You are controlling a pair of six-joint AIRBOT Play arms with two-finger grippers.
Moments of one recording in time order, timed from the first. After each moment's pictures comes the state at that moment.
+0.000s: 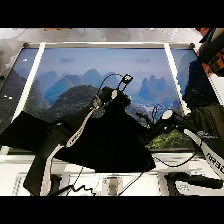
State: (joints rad) left arm -0.63 -2.20 2.00 1.39 -0.72 -1.31; right arm 0.16 -1.41 0.71 -0.79 1.34 0.91
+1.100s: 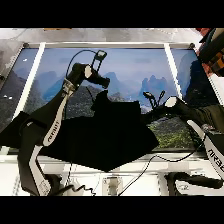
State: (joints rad) left arm -0.42 -1.98 2.00 1.41 -1.02 -1.42; right arm 0.12 -1.41 0.94 -0.95 1.08 1.10
